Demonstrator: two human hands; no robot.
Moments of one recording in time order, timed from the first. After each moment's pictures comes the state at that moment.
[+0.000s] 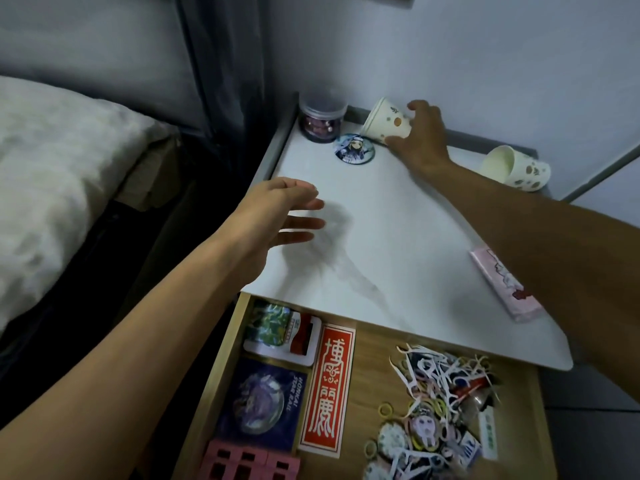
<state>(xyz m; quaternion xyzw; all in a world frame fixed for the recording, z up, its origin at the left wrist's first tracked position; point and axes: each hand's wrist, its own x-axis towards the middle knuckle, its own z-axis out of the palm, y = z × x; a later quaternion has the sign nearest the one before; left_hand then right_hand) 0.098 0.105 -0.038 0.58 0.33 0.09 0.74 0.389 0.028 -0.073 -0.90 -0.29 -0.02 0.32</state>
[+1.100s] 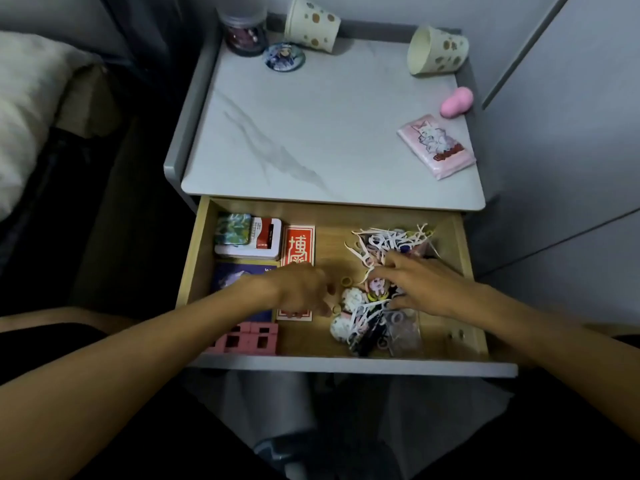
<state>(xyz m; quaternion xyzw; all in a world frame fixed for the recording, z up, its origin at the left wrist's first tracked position) 0.032 -0.052 -0.140 0.88 0.00 -0.39 0.28 0.147 -0.268 -0.145 -0.81 -0.52 0.24 -0.10</state>
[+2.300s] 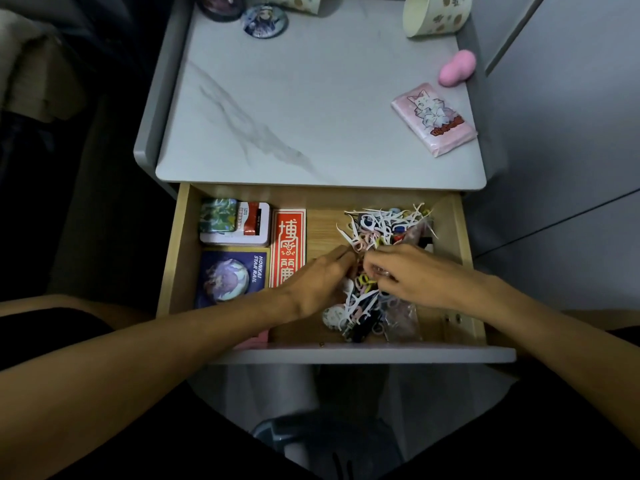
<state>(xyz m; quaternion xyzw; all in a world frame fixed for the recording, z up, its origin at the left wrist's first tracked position) 0.031 -0.090 -0.190 0.94 -0.08 -0.13 0.31 0.135 -0.262 -0.133 -0.81 -0.48 0.34 0.07</state>
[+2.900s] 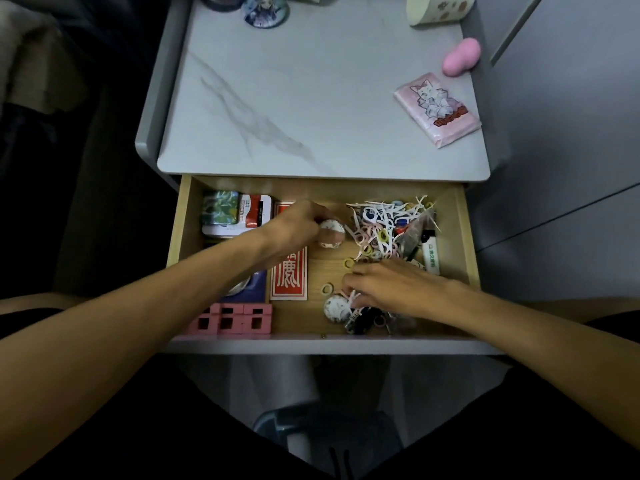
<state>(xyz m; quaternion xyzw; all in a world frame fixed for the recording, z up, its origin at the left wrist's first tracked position) 0.065 -0.053 -0.140 0.75 0.19 -0.18 0.60 0.112 -0.249 -0.162 -0.76 -0.59 0.28 -0.03</state>
